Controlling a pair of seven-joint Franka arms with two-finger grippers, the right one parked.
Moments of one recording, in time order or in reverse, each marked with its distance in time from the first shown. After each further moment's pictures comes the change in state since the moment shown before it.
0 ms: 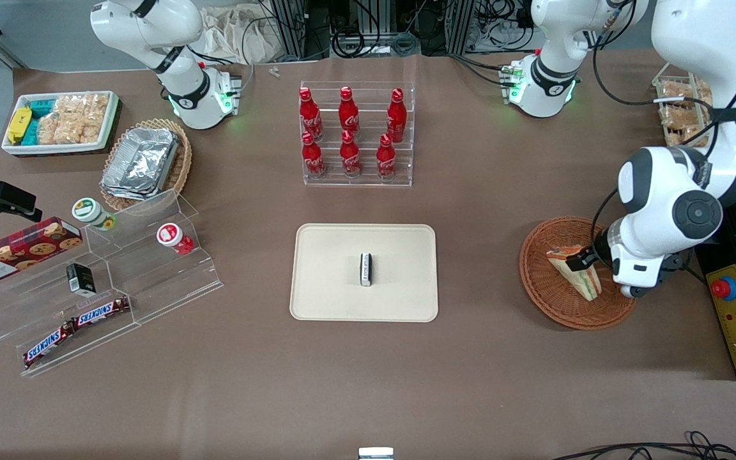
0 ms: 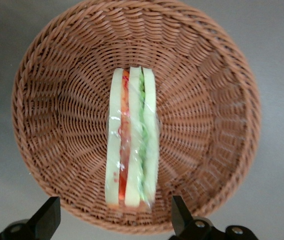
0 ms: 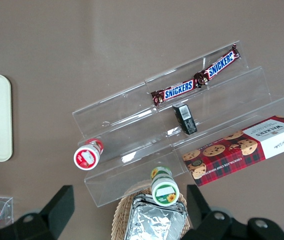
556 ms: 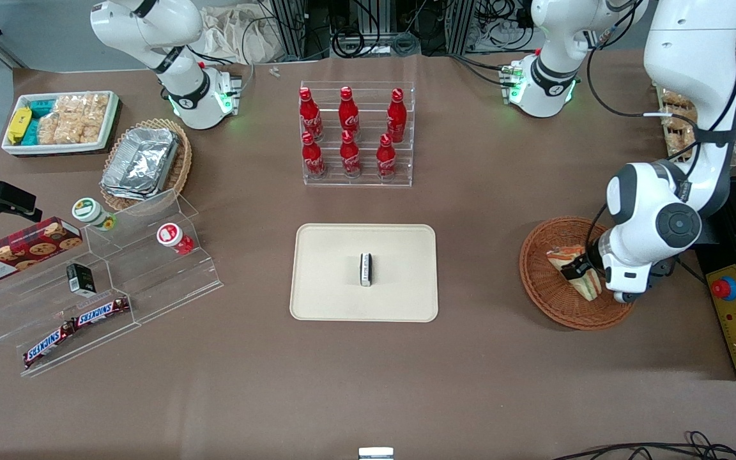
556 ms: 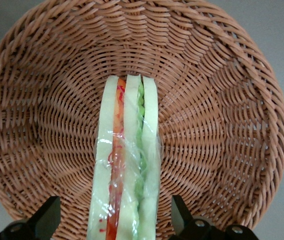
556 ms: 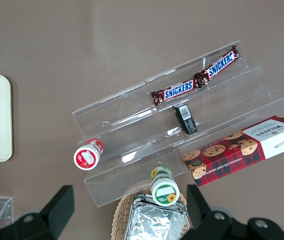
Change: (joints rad) arm 0.004 0.064 0.000 -0.026 0.000 0.117 -0.035
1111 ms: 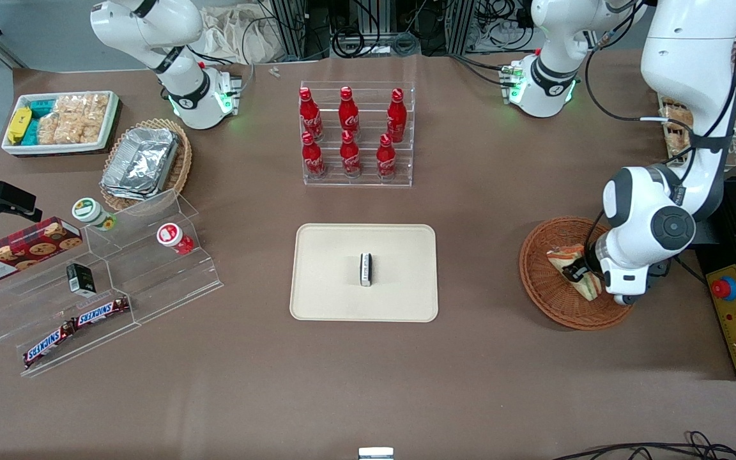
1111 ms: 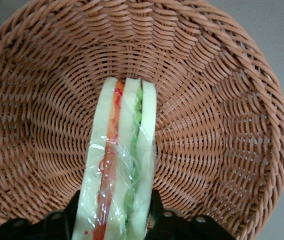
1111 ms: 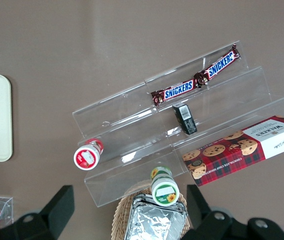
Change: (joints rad) arm -0.001 0.015 -0.002 0.000 0.000 0.023 -0.077
